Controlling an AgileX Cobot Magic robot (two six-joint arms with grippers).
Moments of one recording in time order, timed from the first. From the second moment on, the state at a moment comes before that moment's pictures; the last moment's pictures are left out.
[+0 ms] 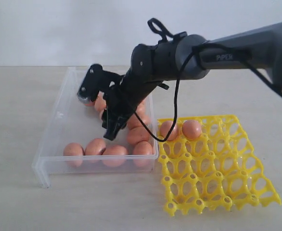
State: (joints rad) left arm -0.09 0.00 0.00 -0.11 0.36 0.27; right arm 0.53 2.18 -1.61 0.34 0.51 -0.98
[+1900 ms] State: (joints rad) left arm -0.09 0.00 0.00 -0.11 0.36 0.27; right arm 0.06 1.46 -0.47 -0.62 -0.78 0.45
